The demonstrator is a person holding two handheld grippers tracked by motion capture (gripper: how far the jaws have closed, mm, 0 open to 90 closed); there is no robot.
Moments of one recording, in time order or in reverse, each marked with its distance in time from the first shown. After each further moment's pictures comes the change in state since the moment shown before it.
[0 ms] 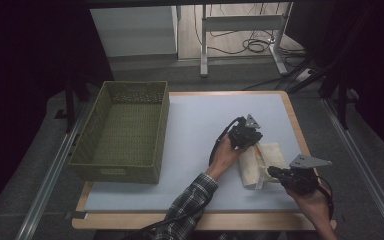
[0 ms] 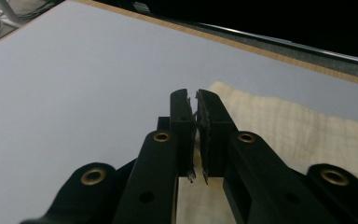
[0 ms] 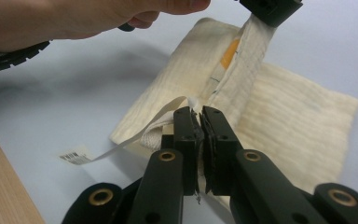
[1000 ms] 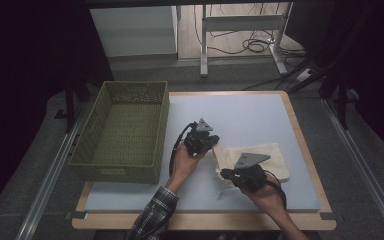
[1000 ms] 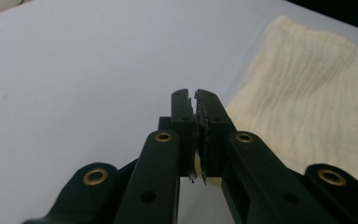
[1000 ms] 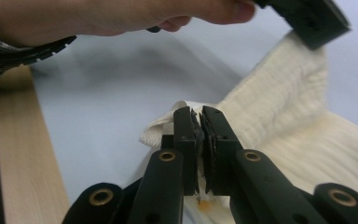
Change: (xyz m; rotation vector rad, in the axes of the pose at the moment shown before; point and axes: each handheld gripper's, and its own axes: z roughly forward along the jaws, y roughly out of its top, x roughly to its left) left arm 0.042 -0.080 -0.100 0.008 0.099 -0.165; right arm 0.086 0.054 0.078 0.049 0.182 -0.192
